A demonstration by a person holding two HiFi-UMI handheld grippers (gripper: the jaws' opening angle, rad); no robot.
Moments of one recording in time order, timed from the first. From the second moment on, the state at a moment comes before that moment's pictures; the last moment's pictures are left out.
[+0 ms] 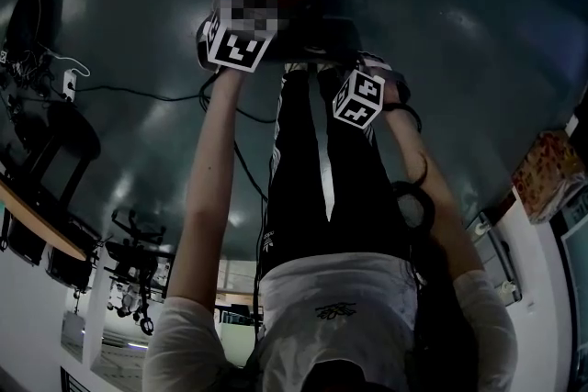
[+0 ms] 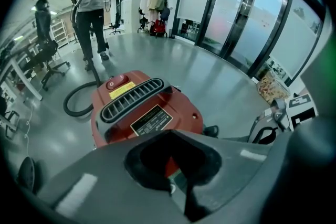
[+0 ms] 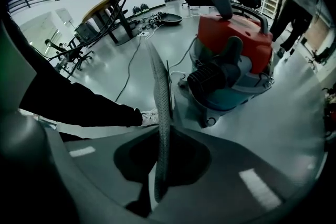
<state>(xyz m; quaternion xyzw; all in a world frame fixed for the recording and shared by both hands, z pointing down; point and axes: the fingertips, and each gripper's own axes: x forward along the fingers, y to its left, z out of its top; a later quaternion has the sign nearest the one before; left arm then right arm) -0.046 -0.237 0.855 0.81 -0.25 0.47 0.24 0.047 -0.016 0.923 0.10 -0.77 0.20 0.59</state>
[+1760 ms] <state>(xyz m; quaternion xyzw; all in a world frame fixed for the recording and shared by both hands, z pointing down) -0.149 -0.220 0.216 0.82 -0.56 -0.11 -0.05 0.076 -0.236 0.237 0.50 -0.86 0.01 0.04</state>
